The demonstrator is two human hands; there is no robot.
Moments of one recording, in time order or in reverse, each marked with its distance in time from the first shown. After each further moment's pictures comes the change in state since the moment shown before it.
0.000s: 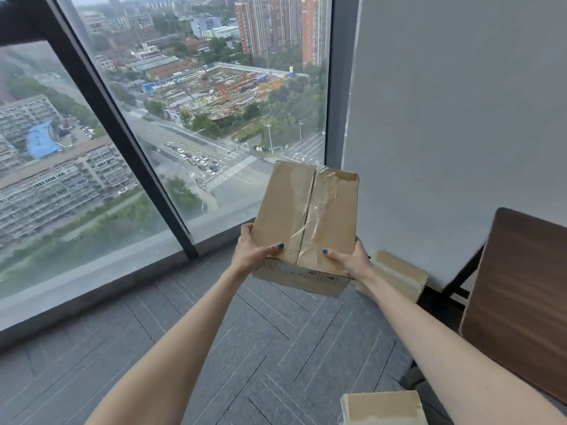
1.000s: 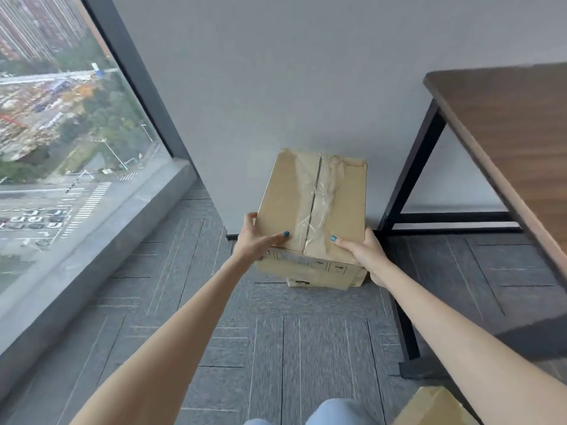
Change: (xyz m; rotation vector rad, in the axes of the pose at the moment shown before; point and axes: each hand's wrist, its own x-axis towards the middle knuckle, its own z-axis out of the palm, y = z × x) left_hand 0.383 -0.133 0.477 0.211 -0.594 0.195; right_hand 0.342 0.323 -0.236 0.078 0.616 0.166
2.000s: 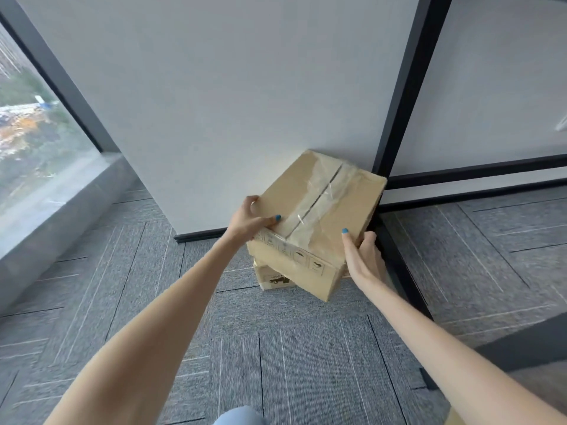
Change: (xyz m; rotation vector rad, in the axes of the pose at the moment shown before) left_hand 0.175 -0.131 0.136 0.063 -0.125 0.230; right_hand 0.111 0.199 0.025 -0.322 0.530 -0.074
